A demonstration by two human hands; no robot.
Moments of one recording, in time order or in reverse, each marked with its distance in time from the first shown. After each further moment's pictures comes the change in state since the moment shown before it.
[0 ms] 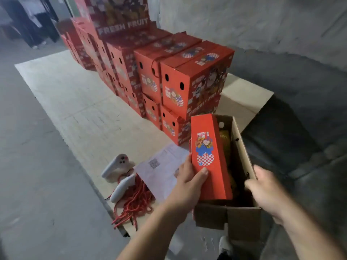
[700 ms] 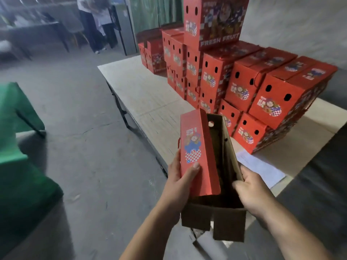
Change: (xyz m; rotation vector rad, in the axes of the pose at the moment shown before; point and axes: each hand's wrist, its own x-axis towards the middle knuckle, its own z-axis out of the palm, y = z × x) left_hand -0.141 0.032 -0.285 -0.162 0.282 0.081; right_hand -0.082 -0.170 0.253 0.095 -0.176 -0.214
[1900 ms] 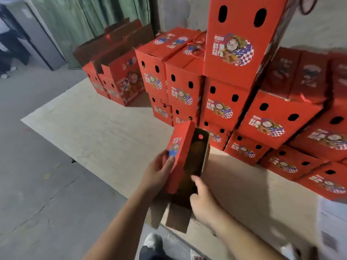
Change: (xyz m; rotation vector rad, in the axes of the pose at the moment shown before) left_hand 0.578 0.156 -0.266 0.566 -0.278 0.014; right_hand 0.437 -0.258 0.282 0.204 0.151 0.312
